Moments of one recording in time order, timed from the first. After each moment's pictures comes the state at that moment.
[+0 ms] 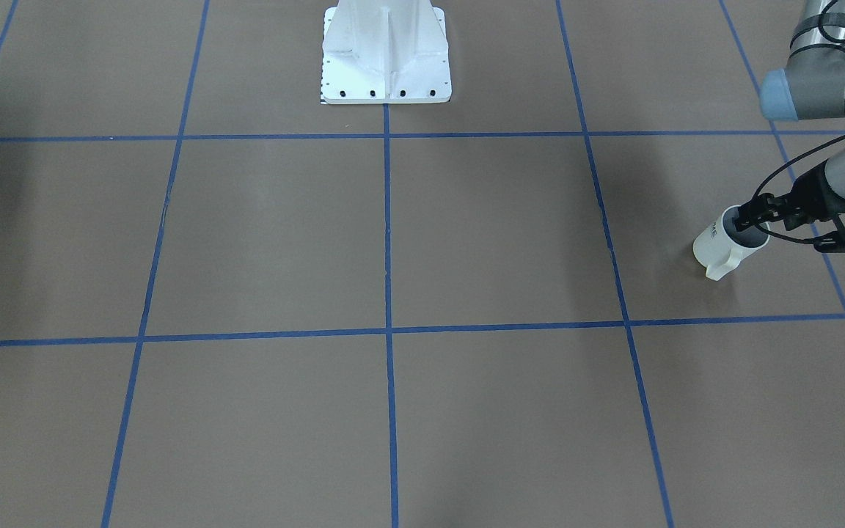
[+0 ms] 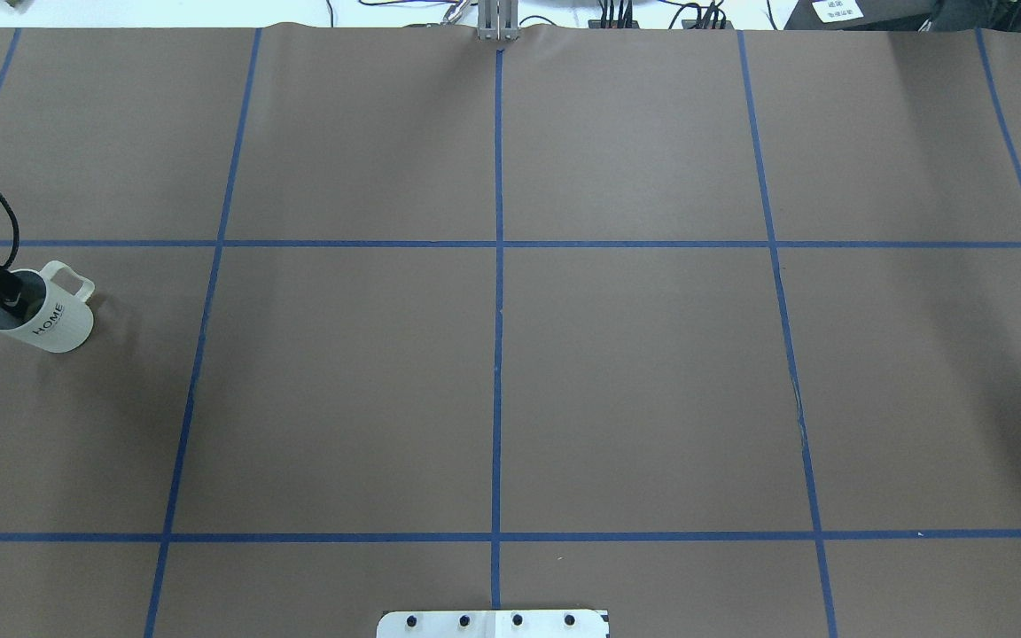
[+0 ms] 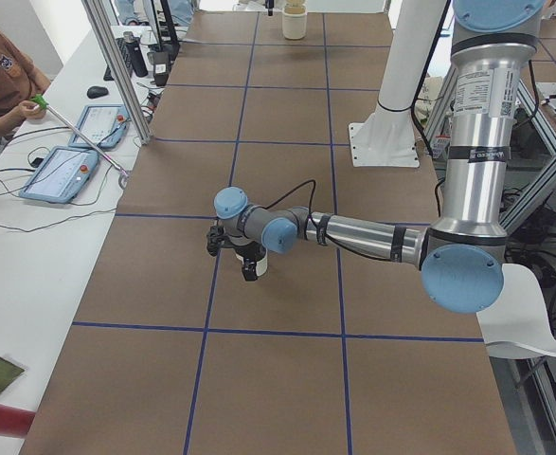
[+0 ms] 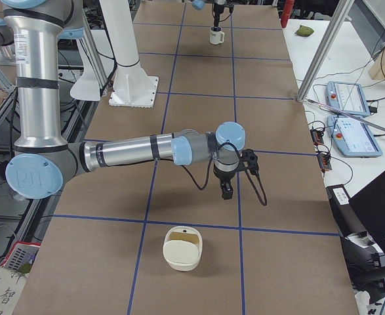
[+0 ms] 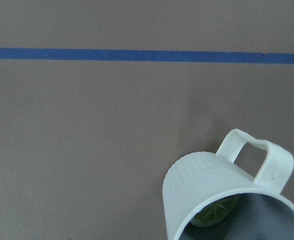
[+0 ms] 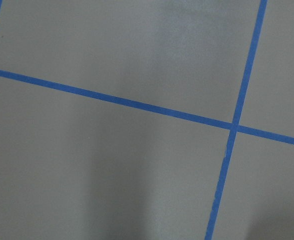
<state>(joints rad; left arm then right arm) -1.10 -1.60 -1.62 -1.81 -2.34 -0.54 1.45 -1.59 1.76 -1.56 2.37 0.00</state>
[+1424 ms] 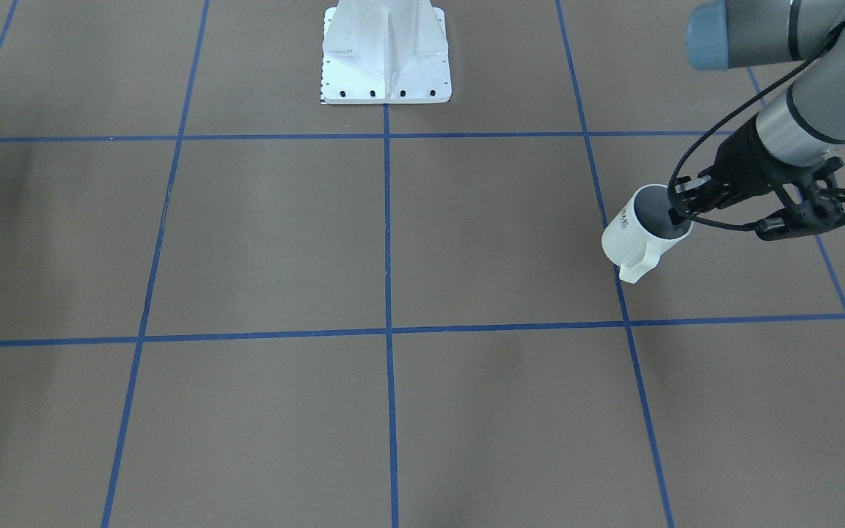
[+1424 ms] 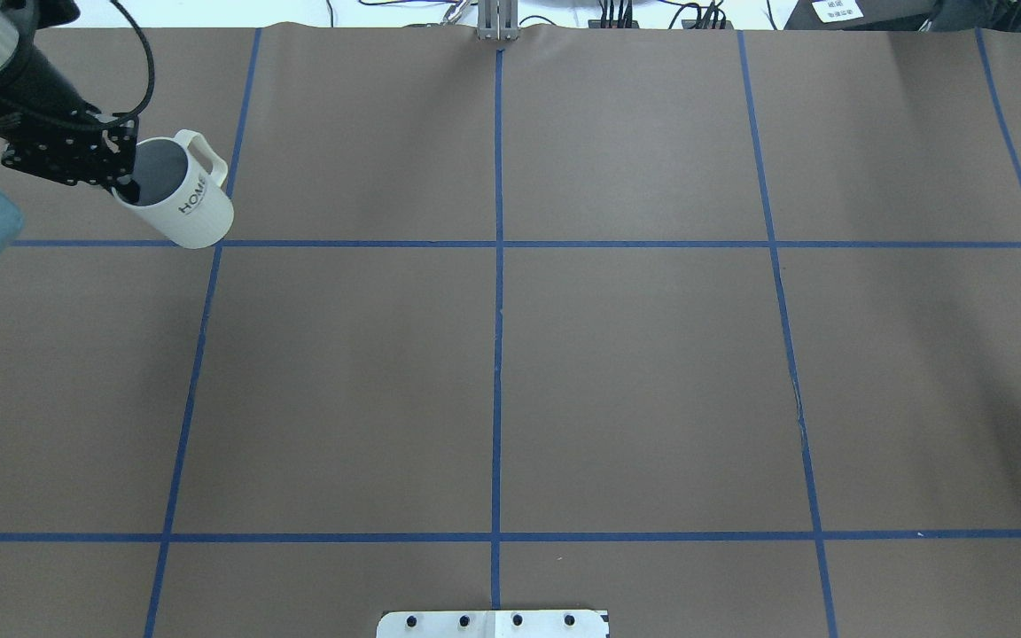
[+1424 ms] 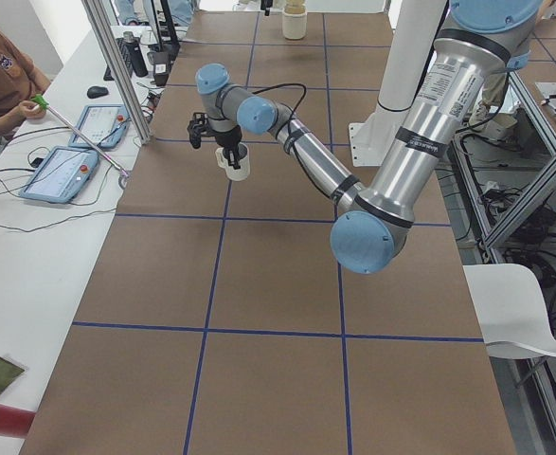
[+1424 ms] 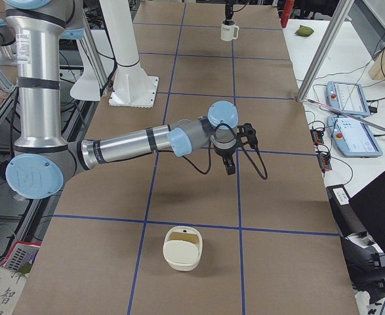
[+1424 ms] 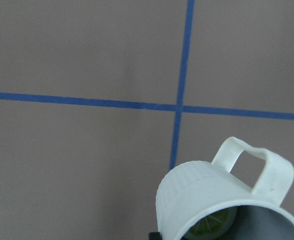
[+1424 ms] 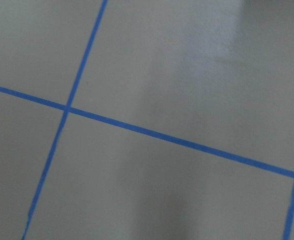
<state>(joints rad) -1.07 -2.05 -1.87 -1.32 -2.38 -0.90 1.37 -1.60 1.85 -1.23 2.45 0.27</state>
